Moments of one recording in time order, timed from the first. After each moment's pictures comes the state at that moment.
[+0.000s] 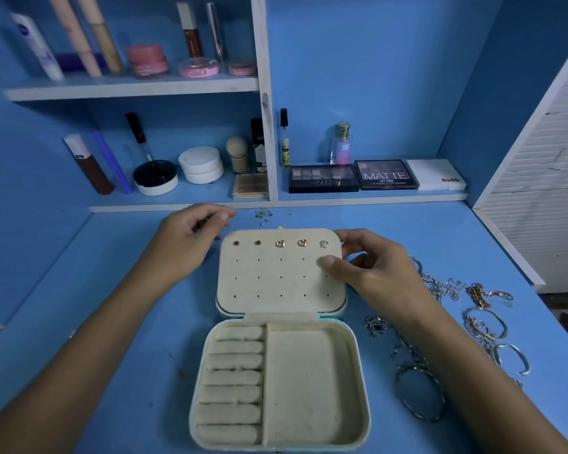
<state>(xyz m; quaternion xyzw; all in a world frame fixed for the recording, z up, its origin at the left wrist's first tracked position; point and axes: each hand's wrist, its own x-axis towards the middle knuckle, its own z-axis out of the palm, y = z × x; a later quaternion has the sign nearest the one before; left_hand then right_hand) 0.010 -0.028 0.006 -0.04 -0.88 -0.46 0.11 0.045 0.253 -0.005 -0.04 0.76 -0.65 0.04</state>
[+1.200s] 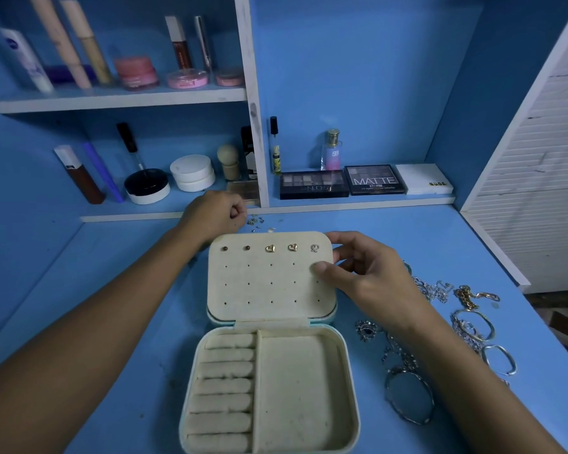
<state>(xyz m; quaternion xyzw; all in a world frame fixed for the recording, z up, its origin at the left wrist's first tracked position) -0.081 -0.009 0.001 -0.10 -0.98 -0.17 0.08 0.049 0.256 0.002 -0.07 0.74 -0.67 0.03</state>
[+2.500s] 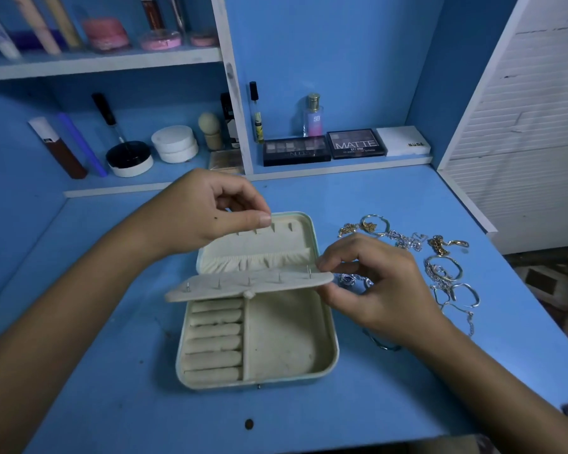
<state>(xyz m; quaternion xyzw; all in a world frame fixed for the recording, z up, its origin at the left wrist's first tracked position) 0.055 0.033 0.074 -0.21 -0.87 -0.43 -0.06 0.112 0.273 -0.019 -0.28 0.76 -0.55 -0.20</state>
